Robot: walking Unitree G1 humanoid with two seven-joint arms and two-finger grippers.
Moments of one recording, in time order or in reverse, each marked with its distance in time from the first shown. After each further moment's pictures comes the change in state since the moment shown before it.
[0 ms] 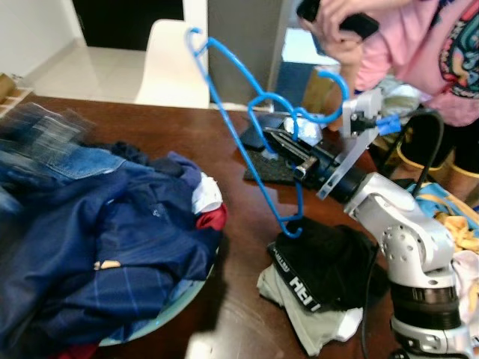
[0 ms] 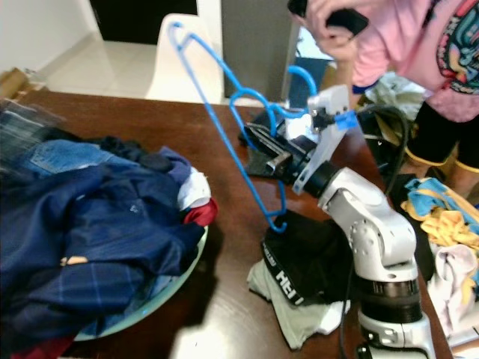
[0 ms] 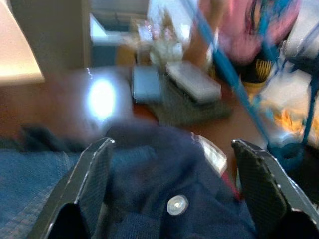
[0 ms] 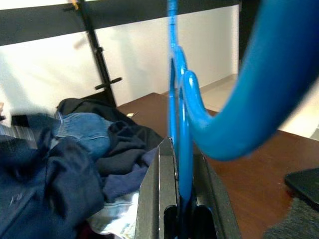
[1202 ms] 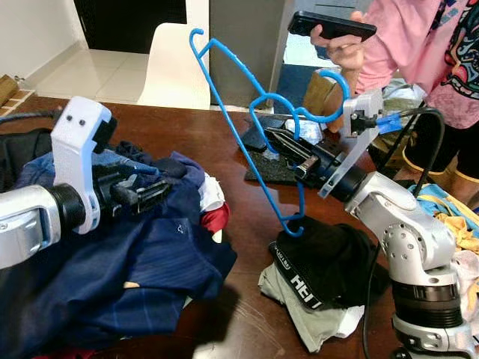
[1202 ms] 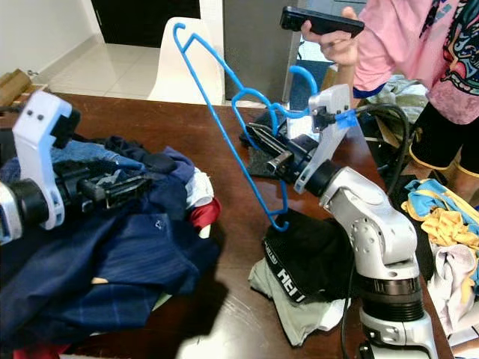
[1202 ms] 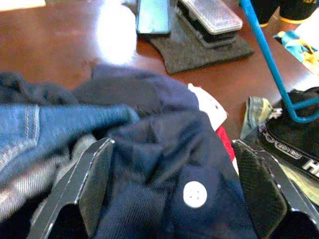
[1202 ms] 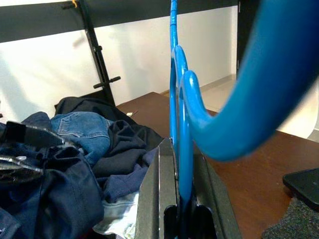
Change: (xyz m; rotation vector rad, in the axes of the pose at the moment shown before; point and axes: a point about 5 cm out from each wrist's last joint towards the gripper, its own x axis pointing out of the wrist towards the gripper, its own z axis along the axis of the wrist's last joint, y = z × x) left arm 0.019 -0.033 0.015 -0.016 0.271 0.035; right arm 0.000 -0.002 -0.001 -0.003 0.006 -0.007
